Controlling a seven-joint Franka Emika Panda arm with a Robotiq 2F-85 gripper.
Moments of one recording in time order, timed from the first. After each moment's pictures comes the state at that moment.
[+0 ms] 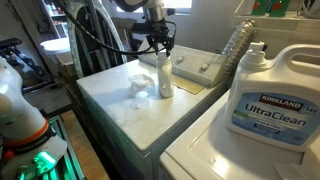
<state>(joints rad) -0.07 -0.07 -0.16 -2.07 0.12 2.25 -0.57</state>
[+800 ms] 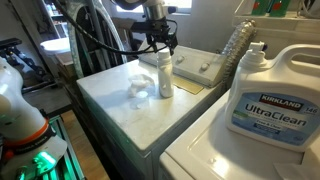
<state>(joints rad) -0.10 -0.09 -0.16 -2.08 0.09 2.24 -0.57</state>
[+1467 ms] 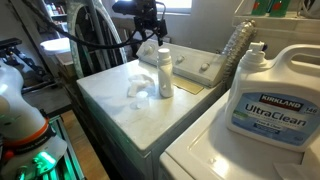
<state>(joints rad) -0.12 -0.27 -0.19 -2.09 0.11 1.99 -0.48</state>
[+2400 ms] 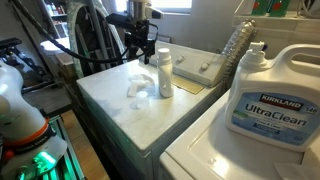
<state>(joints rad) -0.12 -0.25 -0.17 -2.16 0.02 1.82 -0.46</state>
